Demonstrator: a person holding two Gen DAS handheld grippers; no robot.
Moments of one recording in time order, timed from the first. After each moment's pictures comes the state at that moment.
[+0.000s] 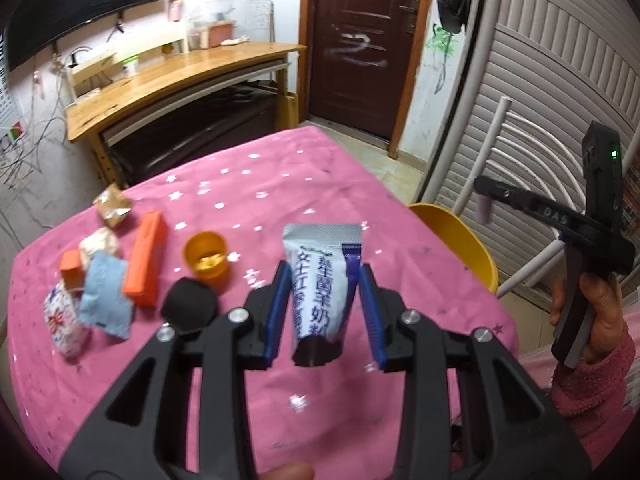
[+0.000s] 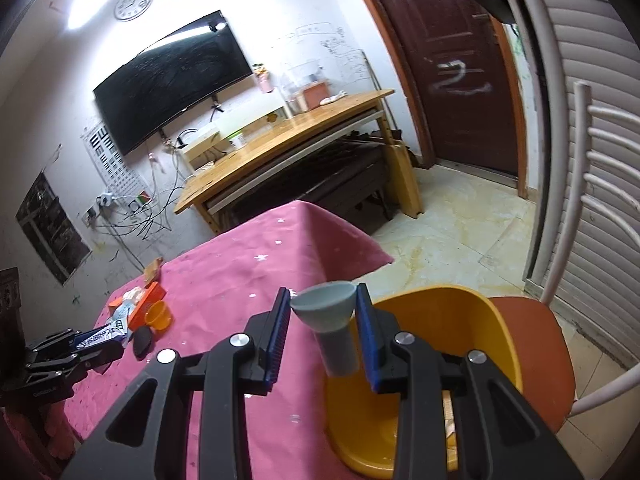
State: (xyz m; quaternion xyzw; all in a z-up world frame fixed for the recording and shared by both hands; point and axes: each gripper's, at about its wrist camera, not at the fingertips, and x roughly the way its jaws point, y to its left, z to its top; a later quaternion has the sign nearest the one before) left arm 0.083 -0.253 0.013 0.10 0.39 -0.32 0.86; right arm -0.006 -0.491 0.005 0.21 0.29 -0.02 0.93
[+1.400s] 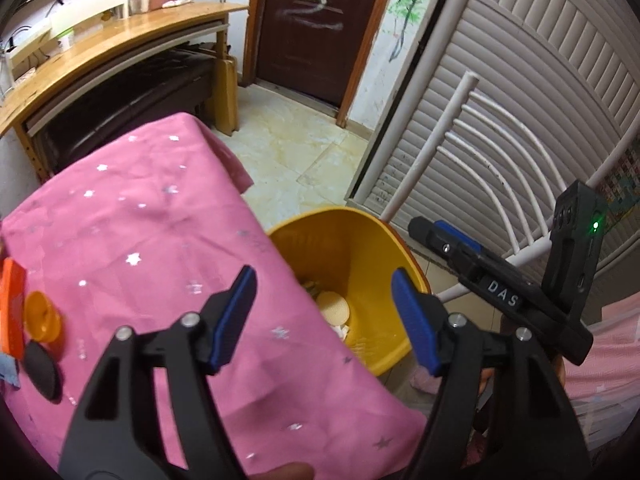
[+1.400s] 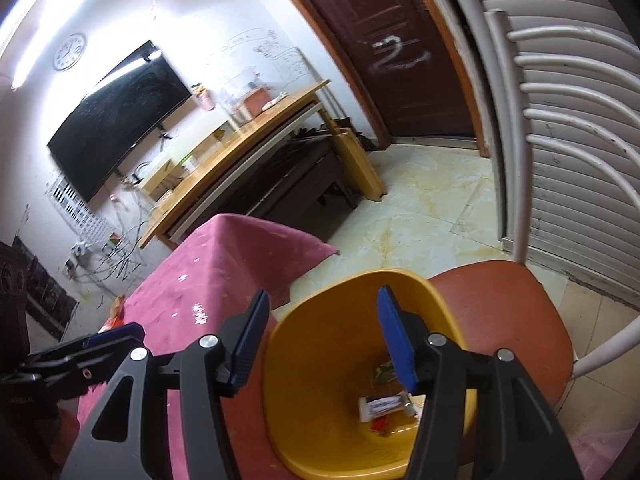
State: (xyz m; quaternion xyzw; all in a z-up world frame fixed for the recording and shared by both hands) left arm 0.107 -0.385 -0.006 0.08 0.46 -0.38 0.80; right arm -0.018 -0.555 -0.035 0.29 0.29 -0.08 0.91
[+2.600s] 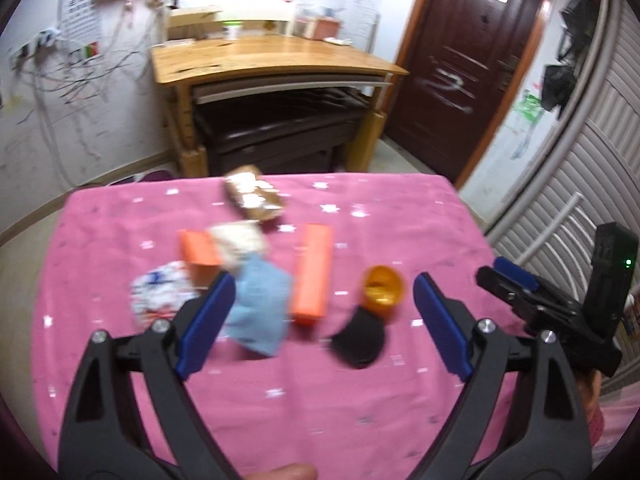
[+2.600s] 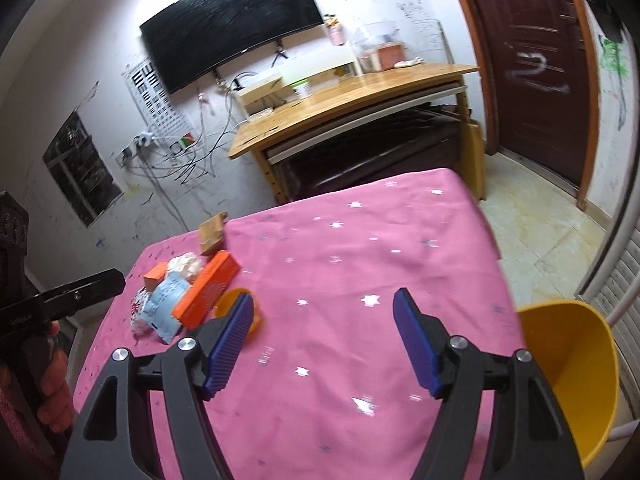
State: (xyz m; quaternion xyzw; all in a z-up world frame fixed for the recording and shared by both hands) left arm 0.166 -0.115 0.026 -0.03 0.41 -0.19 0.89; right arm 0.104 -0.344 0.013 0.15 0.35 0.09 0.92
